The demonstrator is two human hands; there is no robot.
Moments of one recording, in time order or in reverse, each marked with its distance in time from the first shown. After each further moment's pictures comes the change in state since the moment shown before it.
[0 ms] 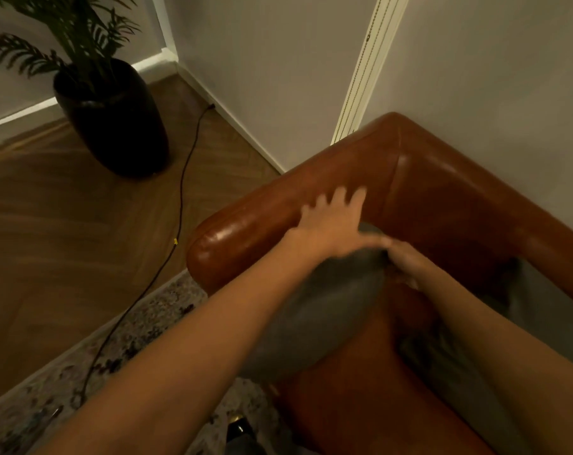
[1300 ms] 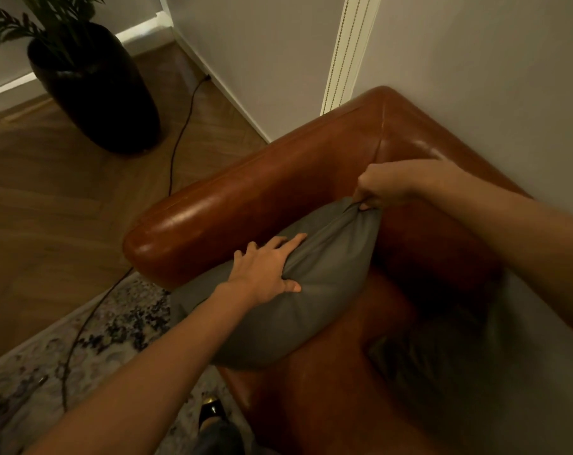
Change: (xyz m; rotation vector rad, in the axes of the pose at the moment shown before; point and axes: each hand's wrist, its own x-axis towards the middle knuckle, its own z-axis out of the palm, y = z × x) left_hand 0.038 -0.028 0.113 0.096 -0.102 -0.246; right_hand 0.077 -0.117 -0.086 -1.643 -0.530 -0.726
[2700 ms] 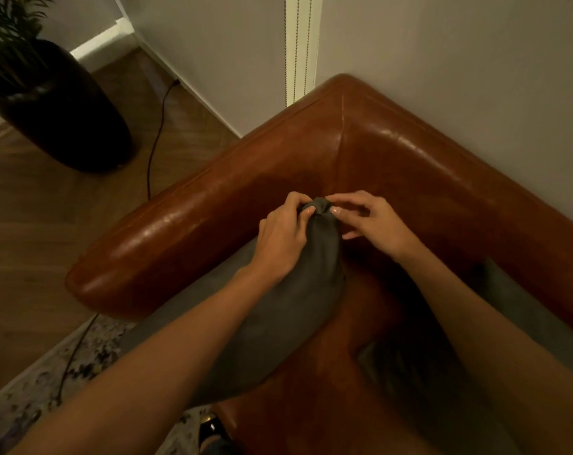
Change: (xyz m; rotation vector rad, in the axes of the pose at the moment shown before) left_hand 0.084 0.090 -0.019 -0.530 0.578 0.153; right_hand 0.001 0.018 0.127 1.399 0.750 0.126
